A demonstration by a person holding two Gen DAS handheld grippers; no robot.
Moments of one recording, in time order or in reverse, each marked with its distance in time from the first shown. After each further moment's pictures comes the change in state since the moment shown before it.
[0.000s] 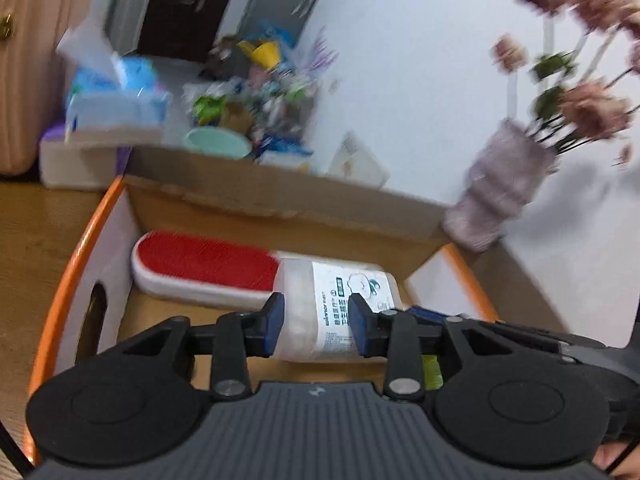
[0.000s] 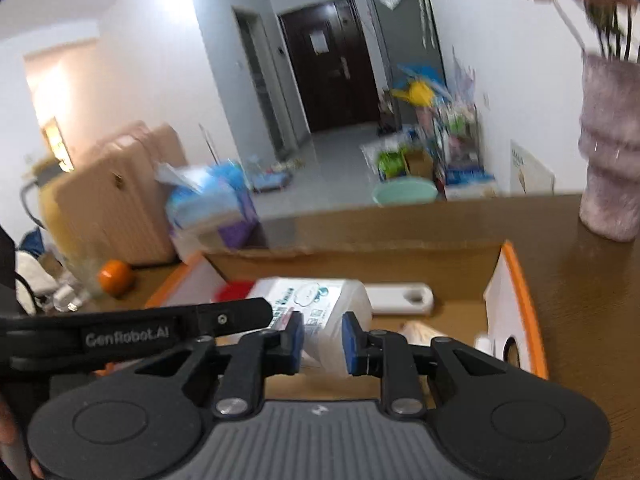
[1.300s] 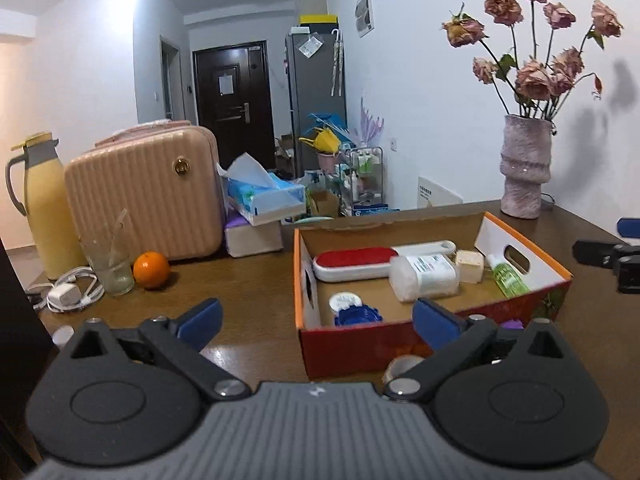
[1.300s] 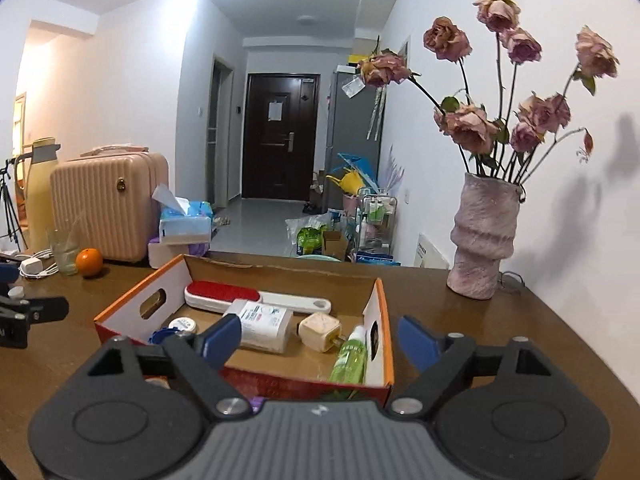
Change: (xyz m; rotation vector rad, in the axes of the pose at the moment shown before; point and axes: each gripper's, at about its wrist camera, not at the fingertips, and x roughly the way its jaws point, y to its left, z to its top) left arm -0.213 -0.012 -0.105 0.308 -0.268 0.332; right arm -0.181 0.060 -0.094 -0.192 -0.275 -0.312
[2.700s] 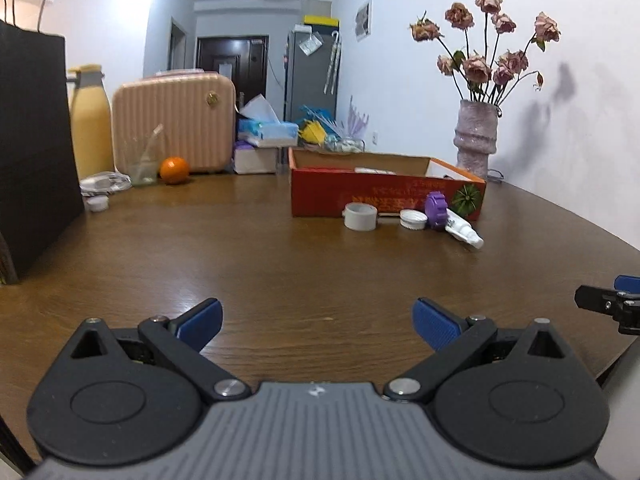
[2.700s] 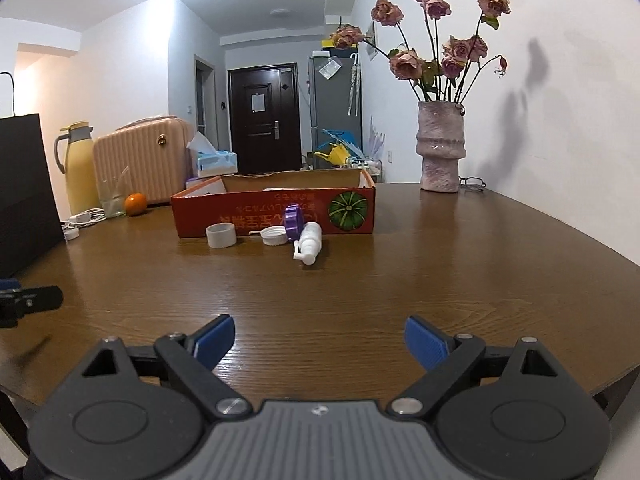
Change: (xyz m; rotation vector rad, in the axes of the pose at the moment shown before) left arm -0.160 0.007 -0.173 -0.097 -0.004 -0.082; right arm -0.187 0.027 -0.182 0.120 0.033 -0.010
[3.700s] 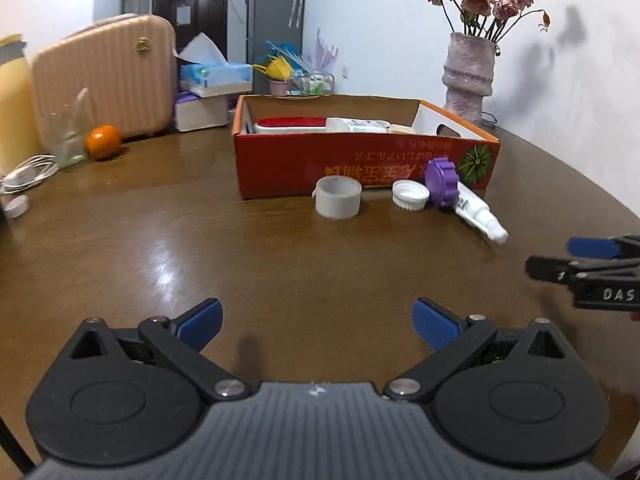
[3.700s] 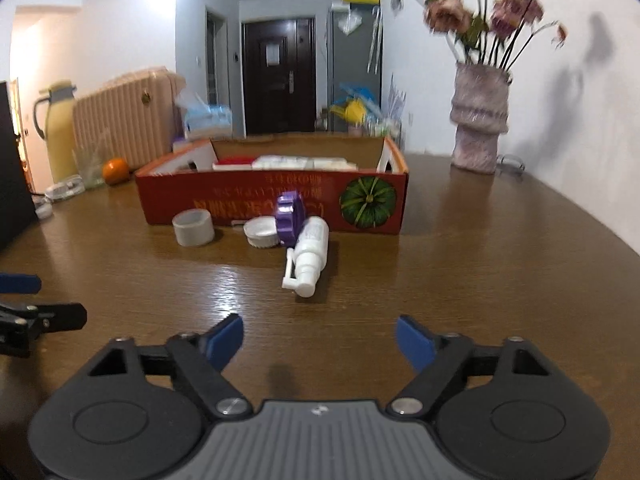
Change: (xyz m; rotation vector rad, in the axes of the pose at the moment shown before) left arm 0.134 -0.013 0.060 0.059 0.221 -0.087; right arm 0.134 -0.003 0.061 -0.050 0.183 0.040
